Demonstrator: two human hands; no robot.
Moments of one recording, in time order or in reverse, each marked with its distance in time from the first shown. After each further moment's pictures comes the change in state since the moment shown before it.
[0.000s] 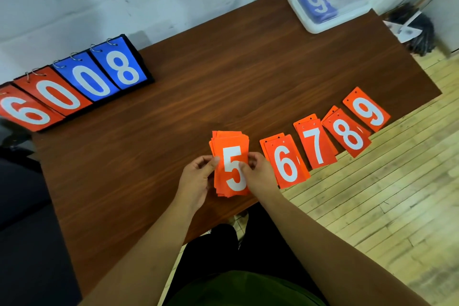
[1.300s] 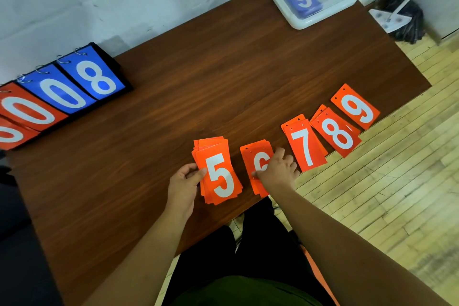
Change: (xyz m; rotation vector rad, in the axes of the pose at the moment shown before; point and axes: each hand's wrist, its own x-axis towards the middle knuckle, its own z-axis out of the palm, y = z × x) left_hand 0.024 -0.006 0.012 0.134 0.213 -0.032; right_hand 0.044 0.021 -0.056 -0.615 0.212 0.226
